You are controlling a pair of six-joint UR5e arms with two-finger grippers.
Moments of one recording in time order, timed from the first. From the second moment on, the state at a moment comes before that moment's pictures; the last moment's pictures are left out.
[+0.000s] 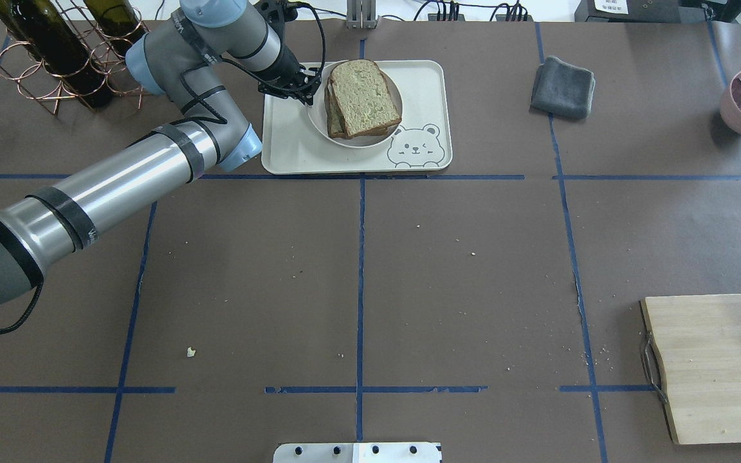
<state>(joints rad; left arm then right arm) -0.85 -2.69 -0.54 -2.52 -2.13 -1.08 1.46 -1.77 1.85 -1.52 2.29 0.02</state>
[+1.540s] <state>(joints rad) -0.96 -2.19 -1.60 -1.79 -2.16 -0.68 1.45 -1.73 1.80 -1.52 2.29 0.00</state>
